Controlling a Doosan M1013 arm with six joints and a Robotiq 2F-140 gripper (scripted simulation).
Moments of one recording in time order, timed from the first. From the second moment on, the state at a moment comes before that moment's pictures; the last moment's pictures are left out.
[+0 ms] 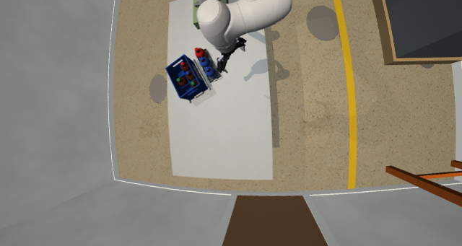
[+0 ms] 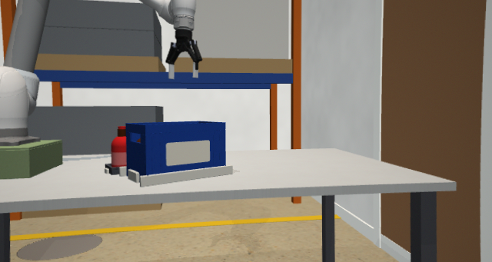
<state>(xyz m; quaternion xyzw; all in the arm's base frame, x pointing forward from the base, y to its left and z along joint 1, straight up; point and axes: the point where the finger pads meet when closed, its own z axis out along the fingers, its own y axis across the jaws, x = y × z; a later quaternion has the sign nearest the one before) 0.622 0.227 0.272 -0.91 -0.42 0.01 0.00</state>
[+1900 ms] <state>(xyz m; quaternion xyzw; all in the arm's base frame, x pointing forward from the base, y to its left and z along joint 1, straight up) 0.650 -0.192 0.169 -1.00 0.10 0.00 0.00</state>
